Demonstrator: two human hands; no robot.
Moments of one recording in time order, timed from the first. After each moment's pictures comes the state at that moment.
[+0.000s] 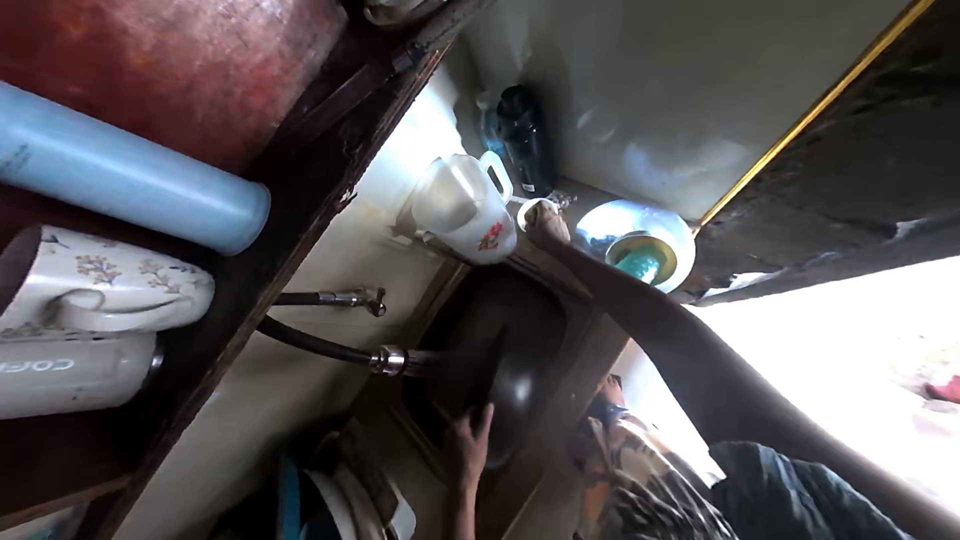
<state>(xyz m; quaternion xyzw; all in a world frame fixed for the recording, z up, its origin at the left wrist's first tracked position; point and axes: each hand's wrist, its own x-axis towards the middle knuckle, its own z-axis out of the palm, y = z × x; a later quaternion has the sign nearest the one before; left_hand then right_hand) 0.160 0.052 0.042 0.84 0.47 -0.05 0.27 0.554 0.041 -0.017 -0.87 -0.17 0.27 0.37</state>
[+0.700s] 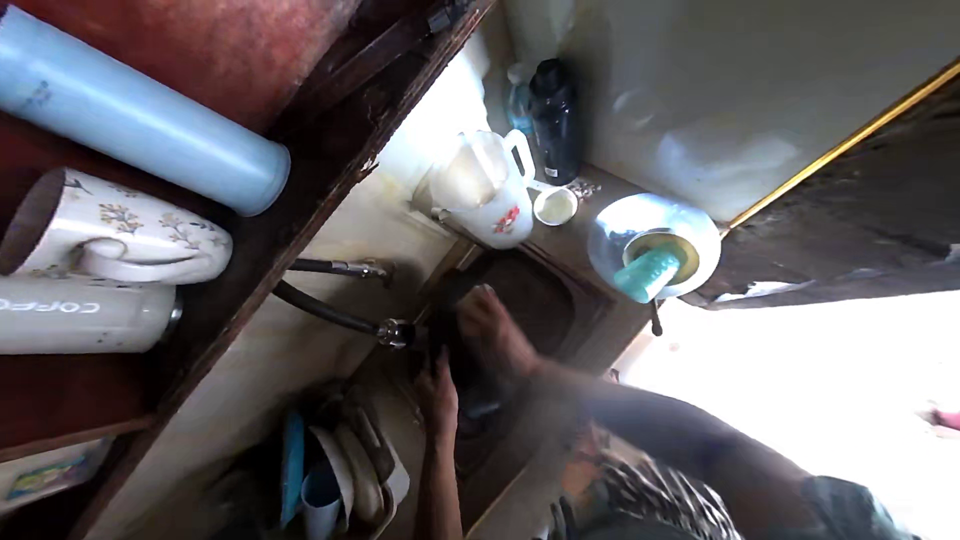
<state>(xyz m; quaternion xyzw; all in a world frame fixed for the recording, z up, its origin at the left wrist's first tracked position) 0.202 0.075 0.093 0.72 0.58 0.17 0.34 0.329 0.020 0.026 -0.67 -0.37 0.28 0.58</state>
